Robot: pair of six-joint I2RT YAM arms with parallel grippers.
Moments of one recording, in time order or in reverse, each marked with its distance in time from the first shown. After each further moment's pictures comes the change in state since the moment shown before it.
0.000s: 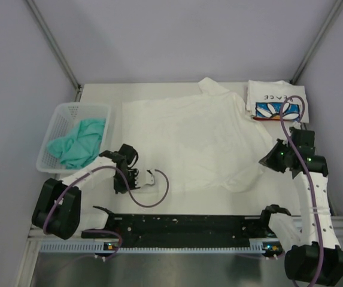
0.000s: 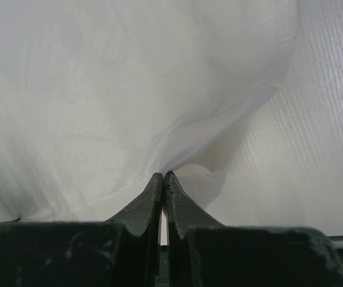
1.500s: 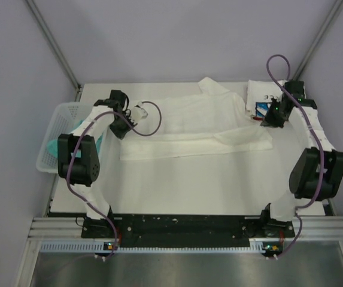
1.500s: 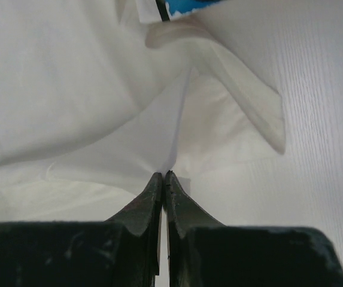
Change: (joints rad) left arm 0.262 0.564 0.813 0.023 -0.077 -0.291; right arm 0.034 0.861 0.610 0.192 0.066 -0.160
